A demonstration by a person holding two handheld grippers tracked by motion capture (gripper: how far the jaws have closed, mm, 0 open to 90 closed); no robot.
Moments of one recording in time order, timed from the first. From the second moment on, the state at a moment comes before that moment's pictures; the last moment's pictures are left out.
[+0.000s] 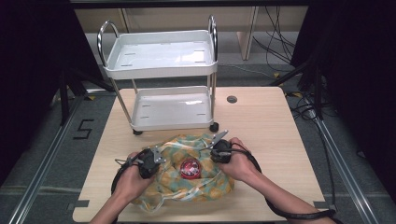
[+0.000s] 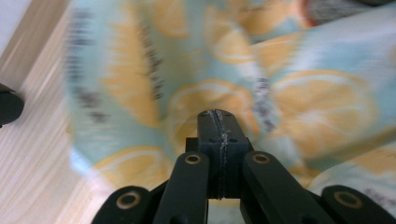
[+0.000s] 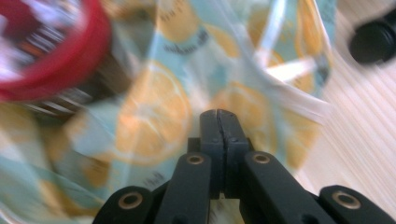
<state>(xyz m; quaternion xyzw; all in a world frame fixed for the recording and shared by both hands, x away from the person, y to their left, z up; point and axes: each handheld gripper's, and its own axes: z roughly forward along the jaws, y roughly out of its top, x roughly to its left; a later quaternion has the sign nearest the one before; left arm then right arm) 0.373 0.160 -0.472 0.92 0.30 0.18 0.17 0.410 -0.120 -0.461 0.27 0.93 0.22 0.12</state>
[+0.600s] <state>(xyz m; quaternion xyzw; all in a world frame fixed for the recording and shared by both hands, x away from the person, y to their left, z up) 0.413 0.152 -0.488 0.91 0.31 0.24 0.14 0.424 -0.153 -0.478 0.33 0.92 0.18 0.14</state>
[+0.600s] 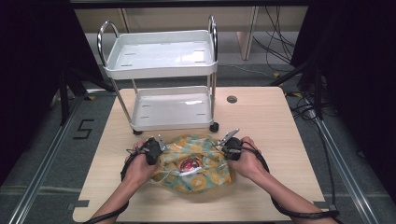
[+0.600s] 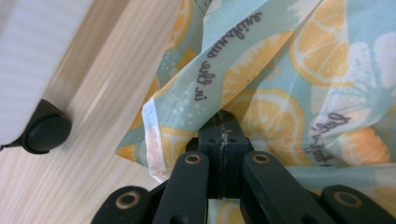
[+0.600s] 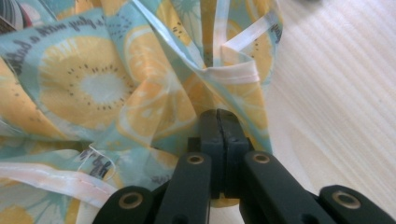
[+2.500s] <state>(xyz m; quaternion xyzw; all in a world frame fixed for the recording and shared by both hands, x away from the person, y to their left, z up) 0.344 0.138 -0.408 0.87 0.26 0.18 0.37 0.391 -0.134 -0.429 0.27 0.90 0.31 0.12</state>
